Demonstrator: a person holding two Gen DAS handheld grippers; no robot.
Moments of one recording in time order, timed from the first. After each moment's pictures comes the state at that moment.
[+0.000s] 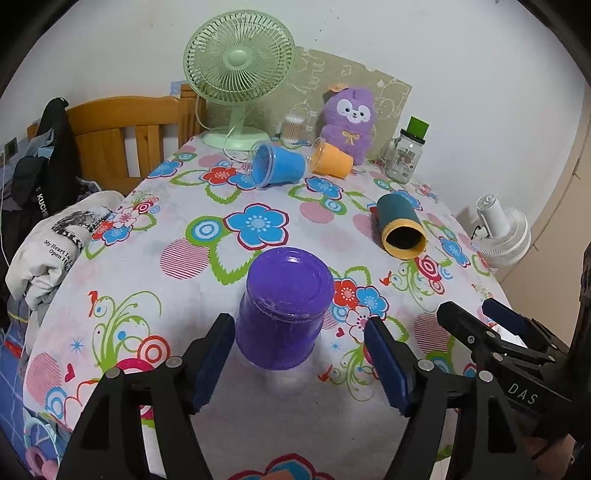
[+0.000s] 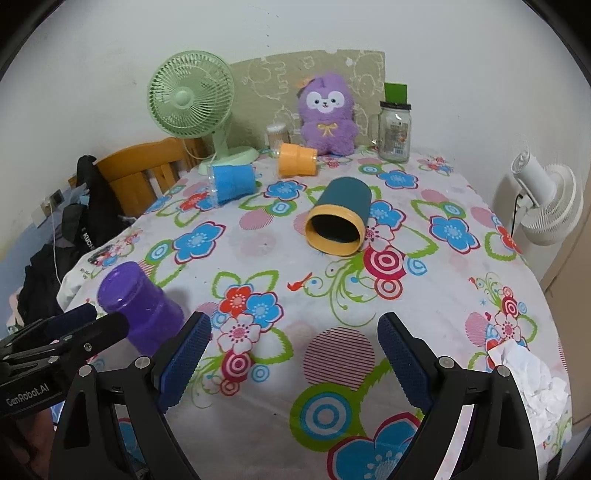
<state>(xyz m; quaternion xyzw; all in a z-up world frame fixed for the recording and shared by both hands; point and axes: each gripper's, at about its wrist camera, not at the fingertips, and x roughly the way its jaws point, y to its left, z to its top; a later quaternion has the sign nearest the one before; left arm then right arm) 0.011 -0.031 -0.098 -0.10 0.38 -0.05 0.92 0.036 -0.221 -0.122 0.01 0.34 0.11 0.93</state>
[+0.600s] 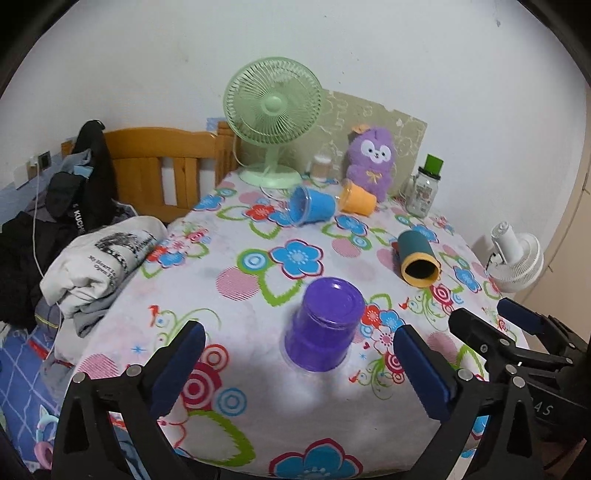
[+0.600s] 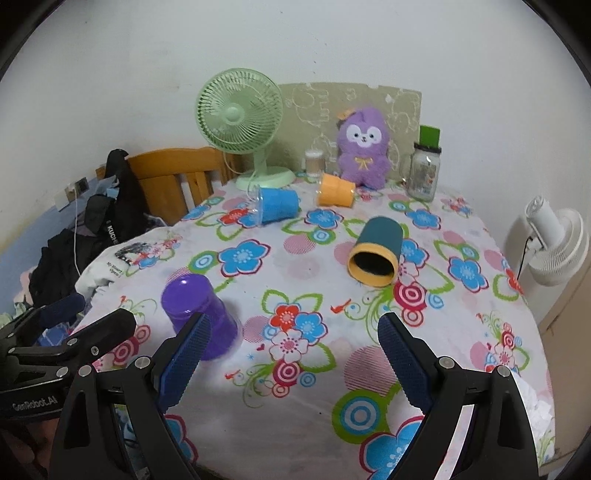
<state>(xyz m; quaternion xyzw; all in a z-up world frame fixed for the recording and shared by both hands) -0.029 -0.004 -0.066 -0.09 0.32 0.01 0.94 0.006 -0.186 -0.083 -0.03 0.30 0.15 0.94</state>
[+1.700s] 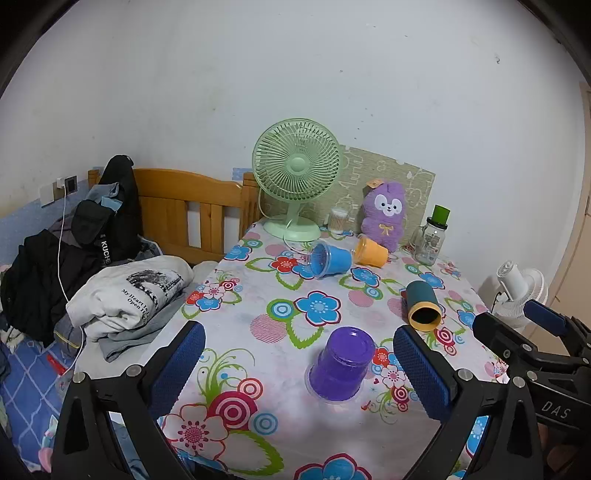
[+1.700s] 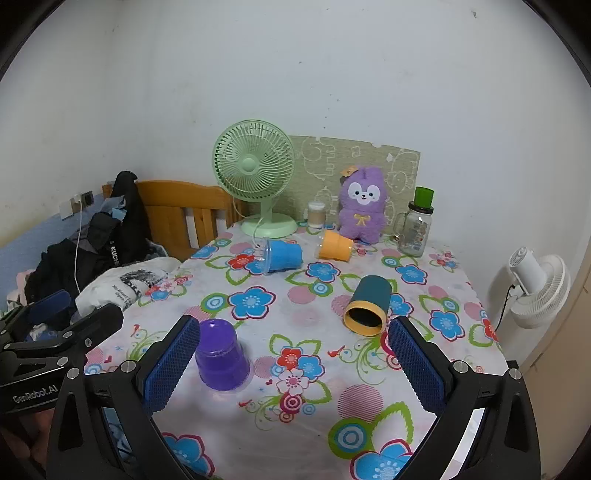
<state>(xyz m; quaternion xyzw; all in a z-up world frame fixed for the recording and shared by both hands) -0.063 0.016 -0.029 -0.09 0.24 0.04 0.97 -0.029 -0.173 -0.036 -0.06 0.22 0.14 0.96</state>
